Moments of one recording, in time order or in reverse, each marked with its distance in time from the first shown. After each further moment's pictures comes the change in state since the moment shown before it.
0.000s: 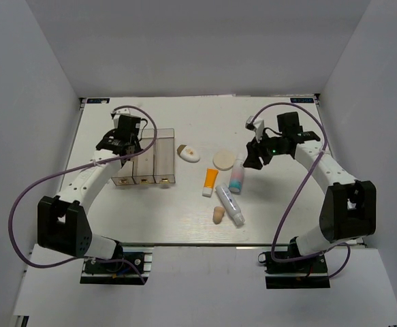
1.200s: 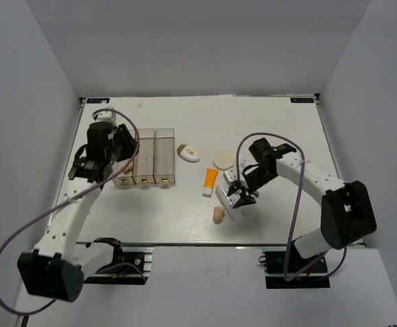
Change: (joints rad) left arm 0.133 -0.294 -0.102 0.059 0.373 0.007; right arm 0.257 -0.045 -0.126 -0.418 -0.255 -0.901
